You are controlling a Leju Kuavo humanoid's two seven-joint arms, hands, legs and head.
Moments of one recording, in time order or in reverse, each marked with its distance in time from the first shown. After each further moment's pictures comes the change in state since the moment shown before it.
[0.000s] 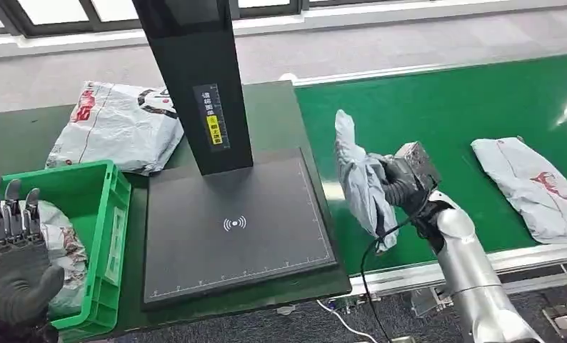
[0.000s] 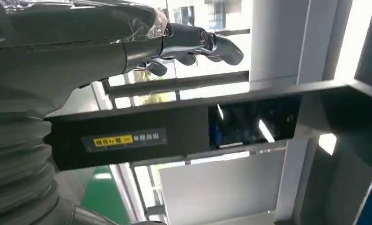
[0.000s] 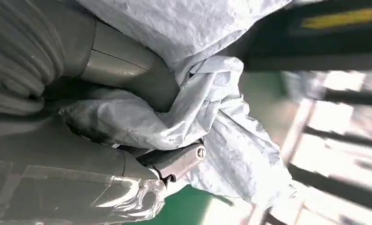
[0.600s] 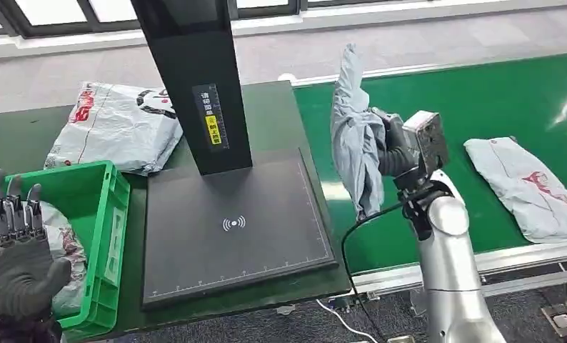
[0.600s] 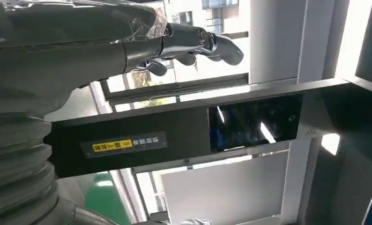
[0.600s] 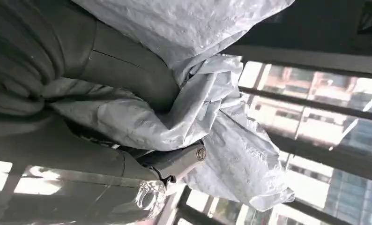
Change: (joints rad) left arm -0.041 -0.054 0.011 0.025 -0.068 -0.020 -0.003; right arm -0.069 0.203 -0.043 -0.279 0.165 -0.092 0.074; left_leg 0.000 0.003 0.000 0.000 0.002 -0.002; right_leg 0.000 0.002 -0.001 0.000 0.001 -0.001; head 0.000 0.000
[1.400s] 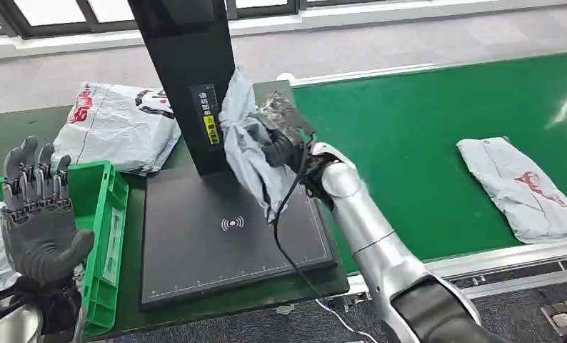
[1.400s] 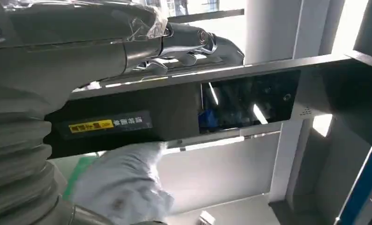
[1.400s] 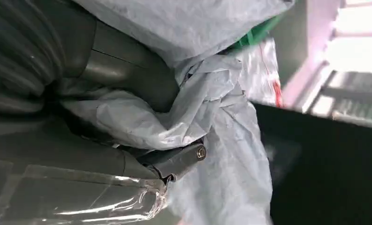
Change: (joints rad) left arm -0.120 -0.018 -0.084 0.081 0.008 0.006 0.033; right arm -0.305 0.166 0.385 0.462 0.035 -0.066 0.077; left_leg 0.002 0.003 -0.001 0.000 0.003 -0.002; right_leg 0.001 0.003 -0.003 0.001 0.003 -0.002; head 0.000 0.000
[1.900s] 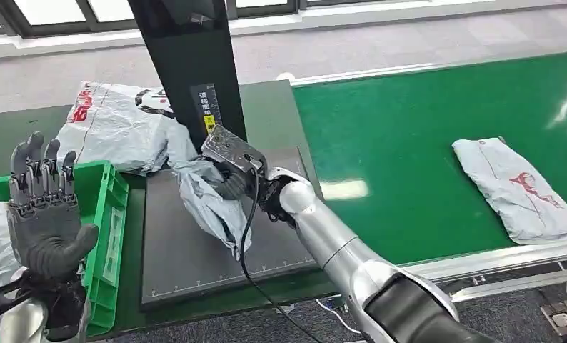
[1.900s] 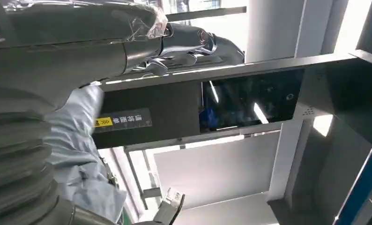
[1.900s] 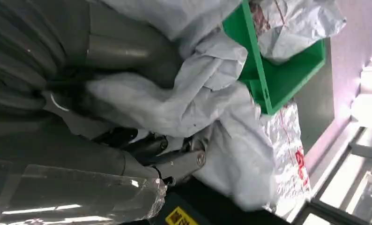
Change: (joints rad) left arm -0.022 0.001 -0.018 0.029 0.010 0.015 0.001; right arm -0.042 0.113 0.168 0.227 -0.057 0.024 -0.002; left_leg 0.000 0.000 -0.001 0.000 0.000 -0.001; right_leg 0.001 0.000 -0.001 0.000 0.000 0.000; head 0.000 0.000
